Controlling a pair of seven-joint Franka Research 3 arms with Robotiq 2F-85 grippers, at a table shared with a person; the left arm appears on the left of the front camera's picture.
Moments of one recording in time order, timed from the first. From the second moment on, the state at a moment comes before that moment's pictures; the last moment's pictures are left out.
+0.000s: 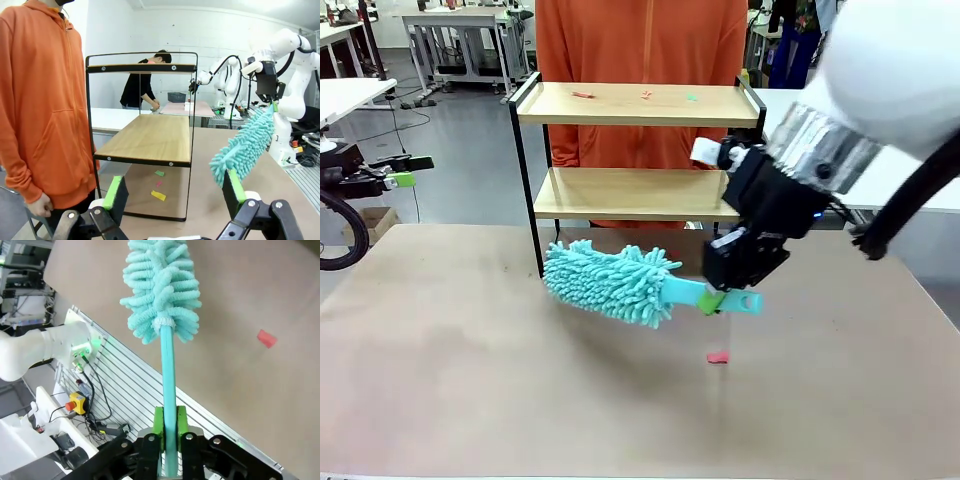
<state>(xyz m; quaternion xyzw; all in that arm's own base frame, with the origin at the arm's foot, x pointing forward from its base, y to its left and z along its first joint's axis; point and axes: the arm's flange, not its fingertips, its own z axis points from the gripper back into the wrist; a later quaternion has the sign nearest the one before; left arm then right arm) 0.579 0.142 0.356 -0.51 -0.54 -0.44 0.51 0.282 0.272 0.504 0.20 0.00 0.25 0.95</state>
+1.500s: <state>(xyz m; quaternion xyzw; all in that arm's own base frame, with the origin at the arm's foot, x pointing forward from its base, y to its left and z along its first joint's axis) 0.579 0.142 0.356 -0.51 -0.54 -0.44 0.51 0.342 0.470 0.424 0.10 -0.16 0.05 0.98</state>
